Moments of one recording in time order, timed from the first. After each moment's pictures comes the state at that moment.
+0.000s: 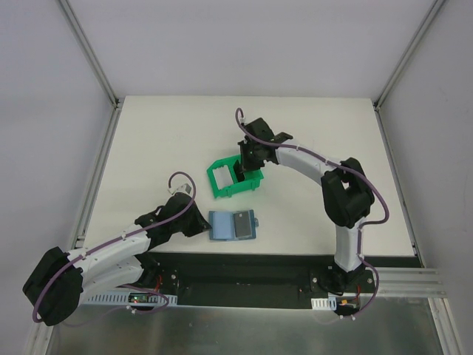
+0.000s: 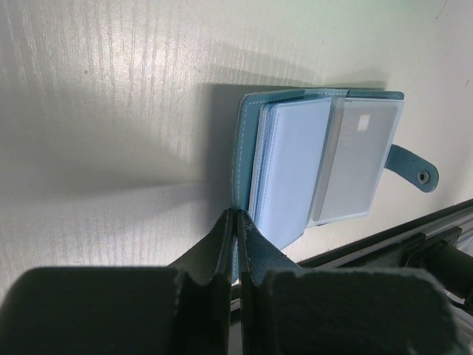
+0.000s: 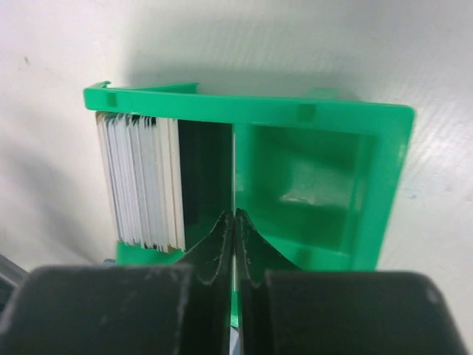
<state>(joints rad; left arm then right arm) -0.71 0.92 0.32 -0.24 0.04 -1.05 0.66 1.98 1.52 -0.51 -0.18 0.44</state>
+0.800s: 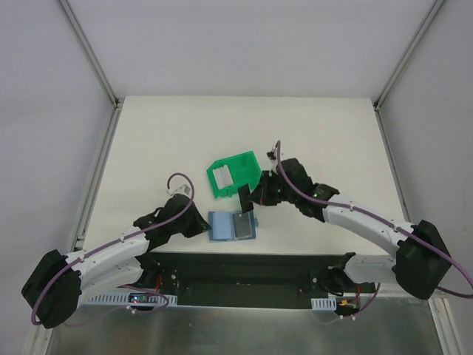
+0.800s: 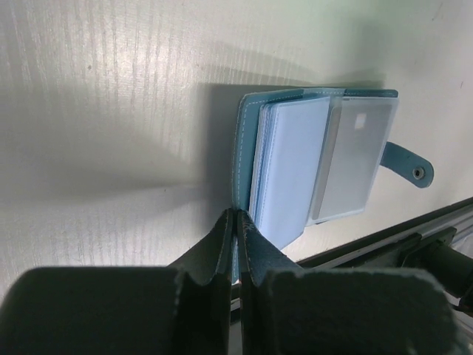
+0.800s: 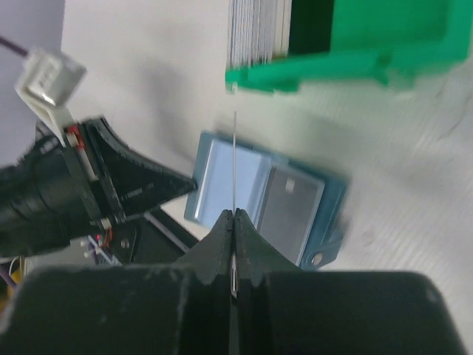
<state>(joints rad) -0.71 0.90 0.31 -0.23 0.04 -1.06 0.75 1.26 0.87 -0.22 -0.17 0.67</state>
